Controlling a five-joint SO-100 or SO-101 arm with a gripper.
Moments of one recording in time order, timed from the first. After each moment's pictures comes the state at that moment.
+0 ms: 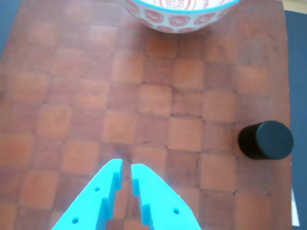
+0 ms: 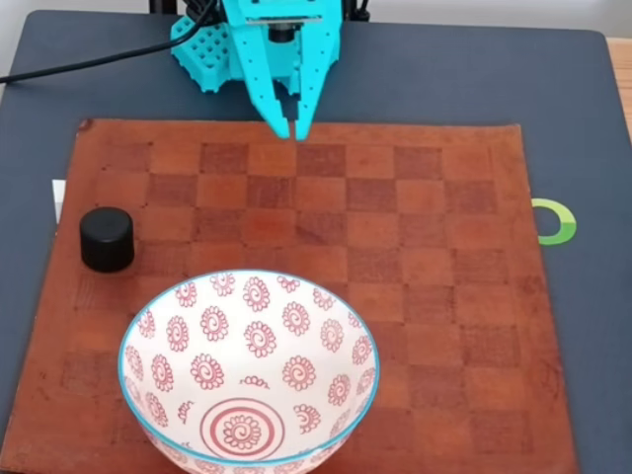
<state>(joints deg) -8.2 185.7 166.6 68.6 91.5</state>
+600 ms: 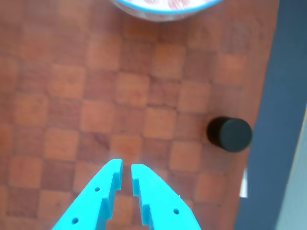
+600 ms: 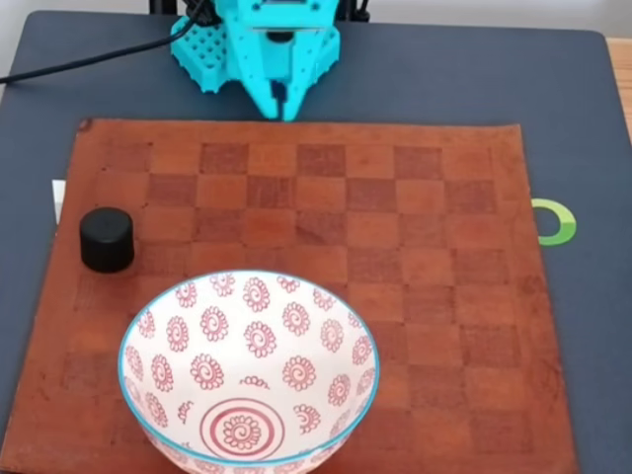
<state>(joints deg) -2.5 140.4 136.8 70.7 83.5</state>
